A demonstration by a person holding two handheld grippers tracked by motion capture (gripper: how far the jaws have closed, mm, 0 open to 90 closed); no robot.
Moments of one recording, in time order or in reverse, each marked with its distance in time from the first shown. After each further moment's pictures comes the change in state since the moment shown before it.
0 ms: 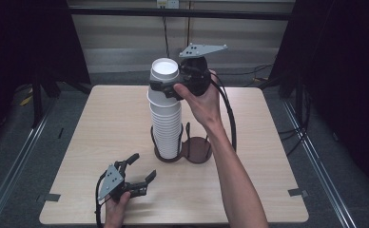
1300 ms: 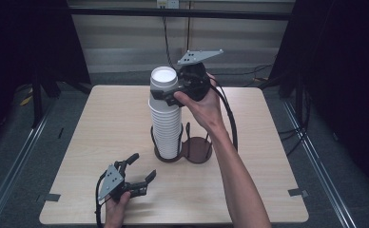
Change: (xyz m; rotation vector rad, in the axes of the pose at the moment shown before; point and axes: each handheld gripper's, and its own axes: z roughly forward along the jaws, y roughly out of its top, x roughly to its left) left arm 0.000 0.000 0.000 -0.003 0.005 -0.001; right arm -0.002 -0.014 0.005 0.085 0.024 -0.011
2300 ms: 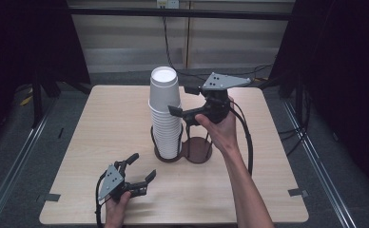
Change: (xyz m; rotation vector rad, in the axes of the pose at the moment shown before) left arm 0.000 0.000 0.000 0.001 0.006 0.000; right arm 0.012 -0.049 -0.043 -0.118 -0.024 -0.002
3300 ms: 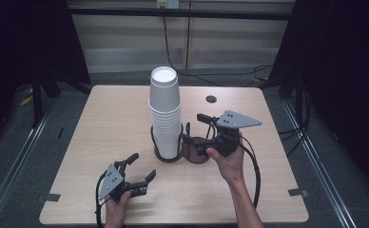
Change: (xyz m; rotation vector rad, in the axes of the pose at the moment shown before) left arm 0.001 0.000 0.000 0.002 0.002 0.008; right arm 0.023 -0.078 -0.031 -0.044 -0.074 0.060
